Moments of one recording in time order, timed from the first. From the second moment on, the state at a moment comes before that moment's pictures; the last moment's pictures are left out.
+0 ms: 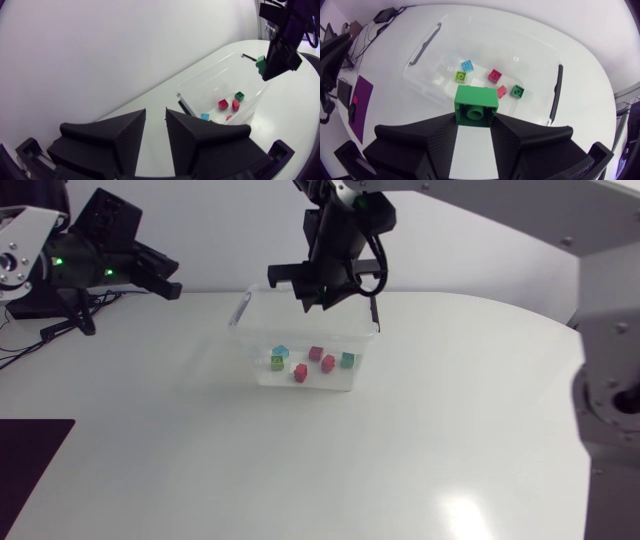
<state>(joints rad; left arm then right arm) -0.06 1.42 1.16 -0.15 0.12 0.47 0.63 2.17 2.27 -1.17 0.09 0.31</state>
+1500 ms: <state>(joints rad) 0.51 1.19 0.97 -0.38 0.07 0.31 0.54 2.44 2.70 -1.55 -0.02 0.35</state>
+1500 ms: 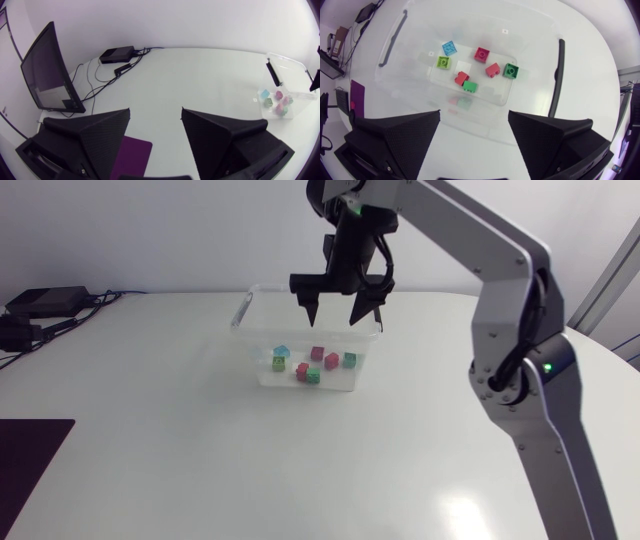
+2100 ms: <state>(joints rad) 0.91 1.24 0.93 -0.41 0.12 0.27 0.61 2.05 2.22 -1.56 -0.02 0.37</state>
